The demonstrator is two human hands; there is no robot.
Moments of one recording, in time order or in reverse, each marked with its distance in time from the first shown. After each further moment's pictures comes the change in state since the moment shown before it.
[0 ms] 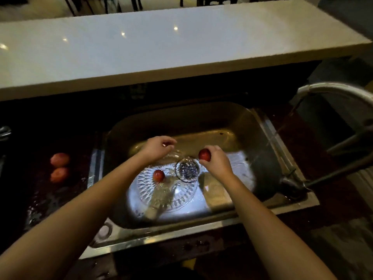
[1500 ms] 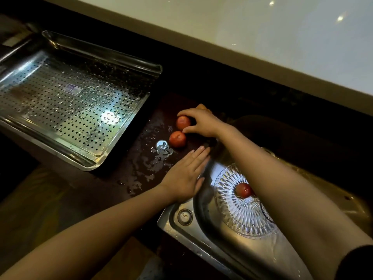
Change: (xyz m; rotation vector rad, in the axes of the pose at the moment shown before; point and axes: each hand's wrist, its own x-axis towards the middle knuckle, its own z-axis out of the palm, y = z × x) left_hand -0.120 -0.195 -0.011 0.572 0.346 0.005; right_hand 0.071 -0.312 0.209 -0.317 -0.713 -1.017
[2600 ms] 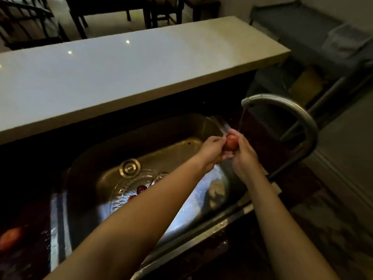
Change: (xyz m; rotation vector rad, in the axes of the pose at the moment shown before) left_hand 0.143 0.394 -0.067 -1.601 -0.839 -0.216; right_hand -0.483 0.062 -0.014 1.354 1.718 0.671
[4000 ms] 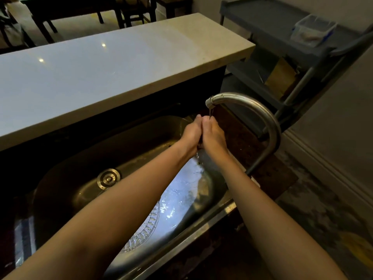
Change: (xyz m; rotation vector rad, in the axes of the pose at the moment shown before) left_hand 0.045 0.019 0.029 0.009 0.039 0.150; right_hand 0.023 -0.029 0.020 -0.644 0.123 -0.221
